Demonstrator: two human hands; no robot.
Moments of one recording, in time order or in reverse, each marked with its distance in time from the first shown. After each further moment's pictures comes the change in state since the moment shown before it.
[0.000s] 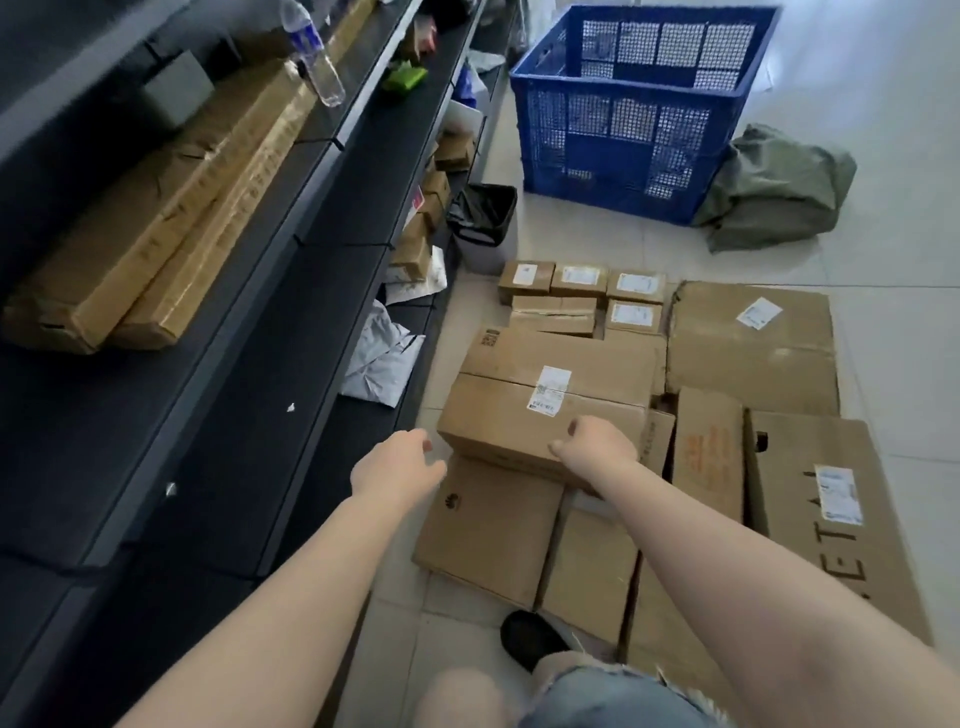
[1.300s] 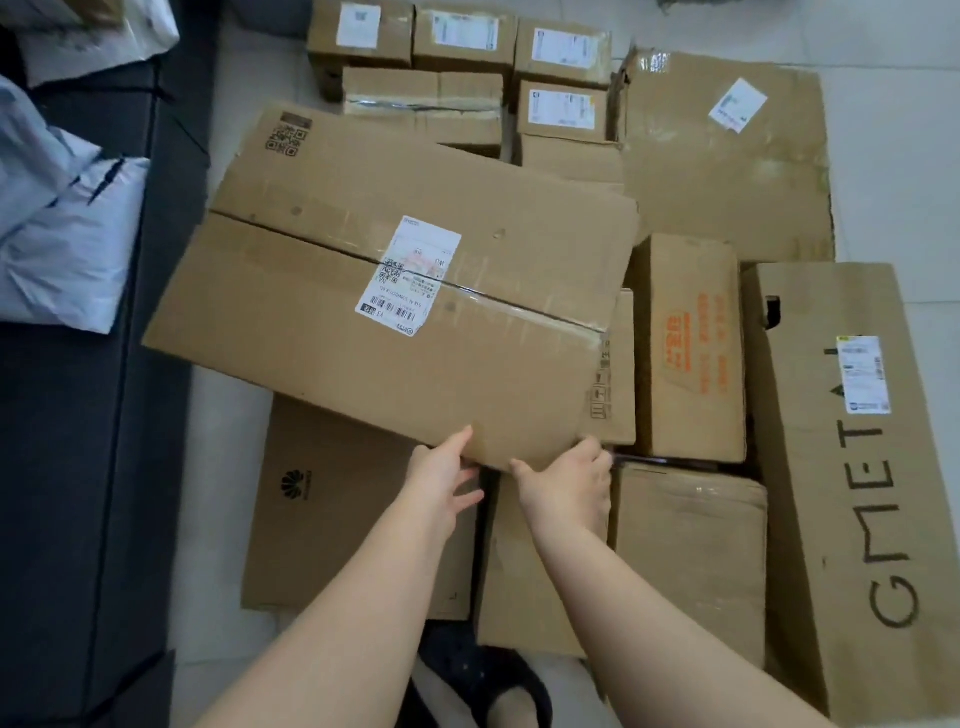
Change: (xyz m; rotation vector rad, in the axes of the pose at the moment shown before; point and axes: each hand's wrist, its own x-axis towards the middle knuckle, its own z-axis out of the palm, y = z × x) left_hand 0.328 0.074 0.412 -1.372 -0.622 -0.650; right_hand 0.281 0.126 0.279 0.334 0.232 0.690
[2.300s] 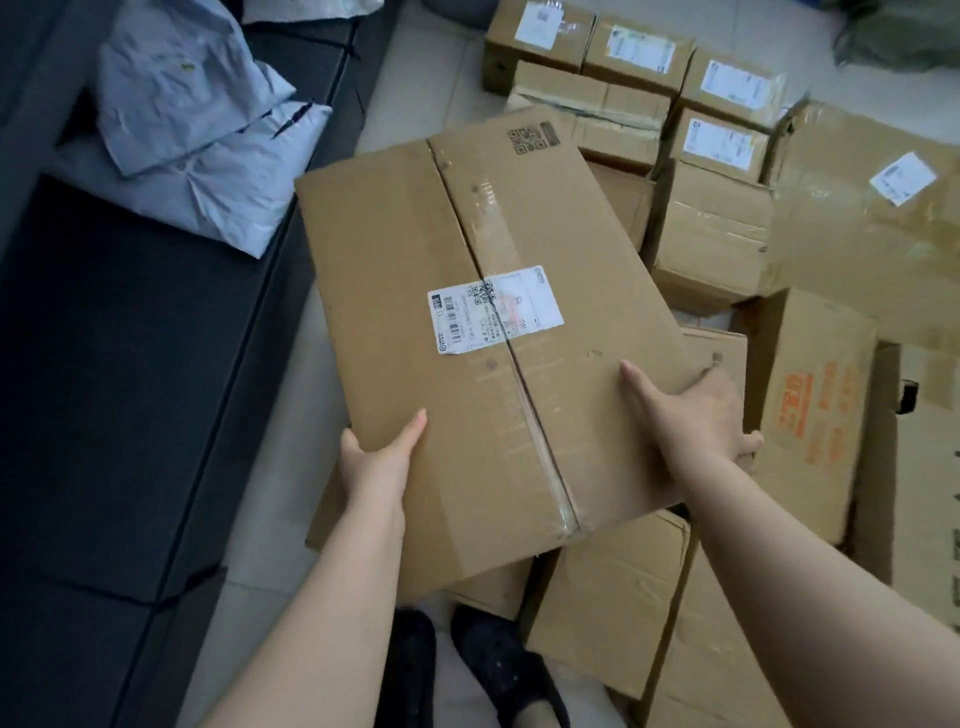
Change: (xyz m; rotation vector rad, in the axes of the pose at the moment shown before) left_hand 0.007 0.016 -0.164 -0.094 0.477 0.261; right_hand 0.030 -0.069 -0.001 -0.087 0.187 -0.262
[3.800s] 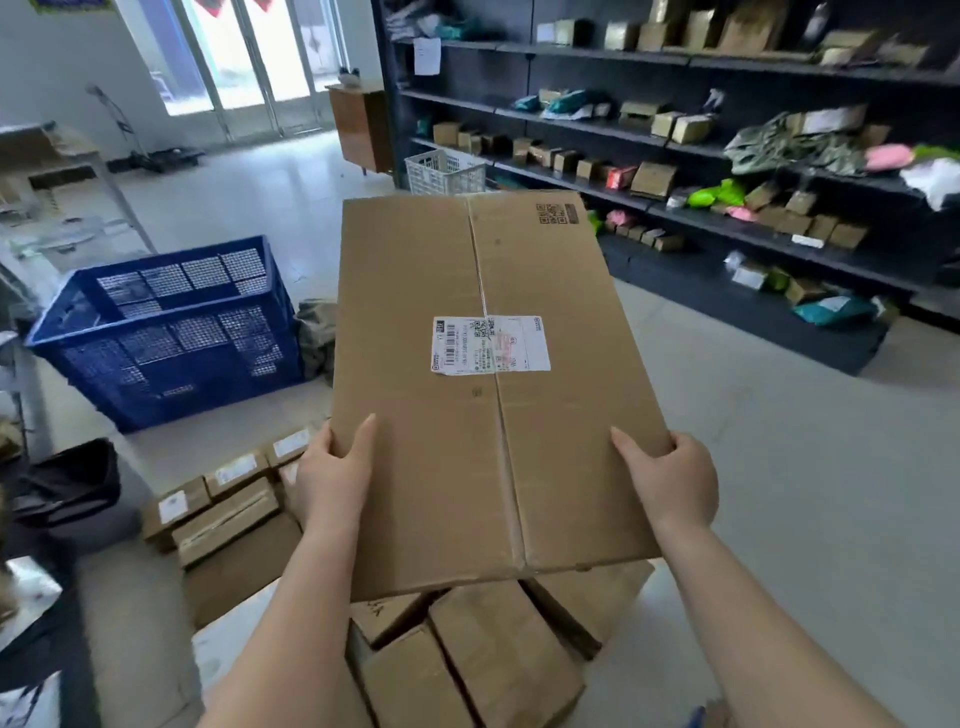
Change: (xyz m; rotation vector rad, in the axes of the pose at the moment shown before) left_hand -0.693 0.089 -0.033 0.445 -0.735 1.142; right_hand -0.377 0.344 -0.573 0.790 0.781 0.405
